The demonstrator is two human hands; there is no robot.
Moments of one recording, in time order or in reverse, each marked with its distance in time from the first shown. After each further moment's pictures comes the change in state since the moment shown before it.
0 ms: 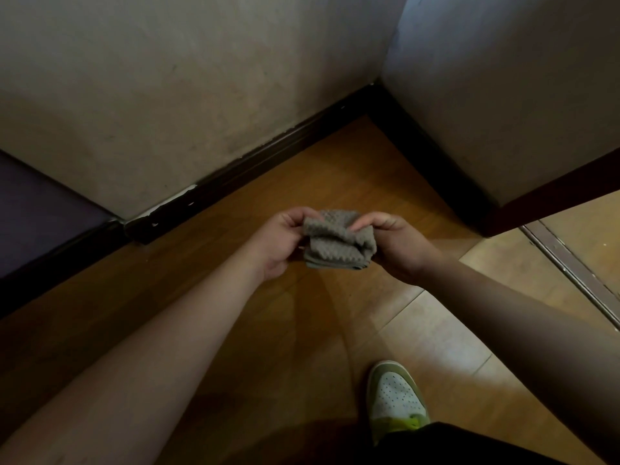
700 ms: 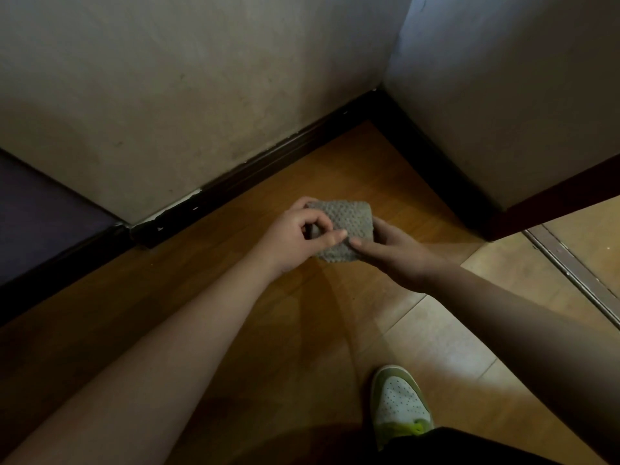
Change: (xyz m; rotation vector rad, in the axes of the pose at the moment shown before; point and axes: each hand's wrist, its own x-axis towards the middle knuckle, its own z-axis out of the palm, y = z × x) left_hand -0.003 0.009 -0.007 0.782 0.031 0.324; right_hand 0.003 0.011 -0.014 -0.064 -0.081 0.111
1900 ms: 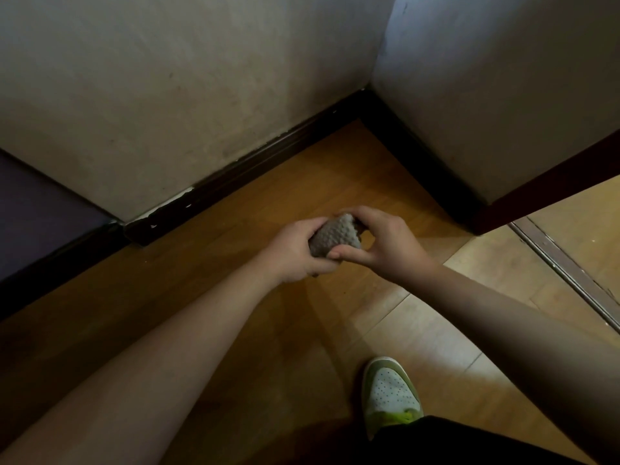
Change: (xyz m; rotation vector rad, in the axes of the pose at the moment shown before) left_hand -0.013 0.021 0.017 0.124 -0.184 -0.039; right_hand -0.028 -0.021 0.023 -1.118 0.297 -0.513
